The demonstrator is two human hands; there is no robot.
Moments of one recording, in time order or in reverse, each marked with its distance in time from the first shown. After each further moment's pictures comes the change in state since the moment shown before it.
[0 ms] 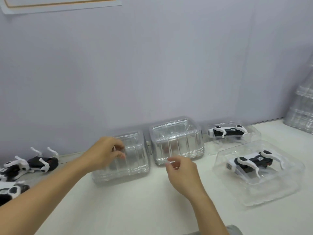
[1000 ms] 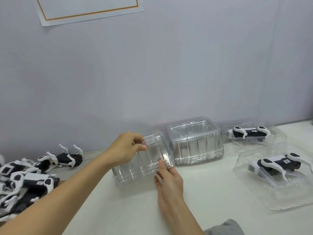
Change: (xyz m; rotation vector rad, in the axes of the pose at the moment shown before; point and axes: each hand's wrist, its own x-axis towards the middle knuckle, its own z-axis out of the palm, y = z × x) left_hand -0.013 0.021 -0.015 -0.179 0.051 -0.104; right_hand -0.022 -0.030 0.102 1.203 -0.013 0.367
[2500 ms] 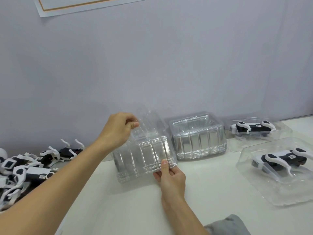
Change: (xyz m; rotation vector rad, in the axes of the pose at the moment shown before) left_hand 0.005 0.006 -0.026 0.024 0.294 0.041; right_hand 0.009 0.014 -0.007 -0.133 0.079 -0.109
